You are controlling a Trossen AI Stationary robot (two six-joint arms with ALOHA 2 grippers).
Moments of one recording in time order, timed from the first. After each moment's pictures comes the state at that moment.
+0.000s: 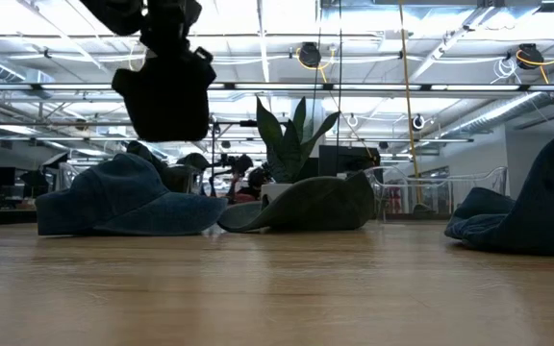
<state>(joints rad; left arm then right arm) 0.33 1.42 0.95 0.83 -1.55 0.89 0.16 1.37 1.60 -0.14 0.03 -0.35</state>
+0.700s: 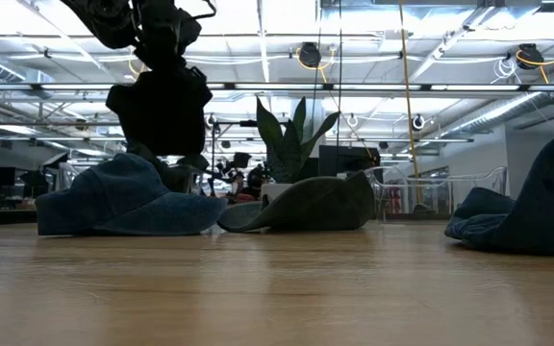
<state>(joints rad) 0.31 1.41 0.85 0.79 -1.57 0.88 0.15 1.37 1.60 -0.14 0.14 -0.38</state>
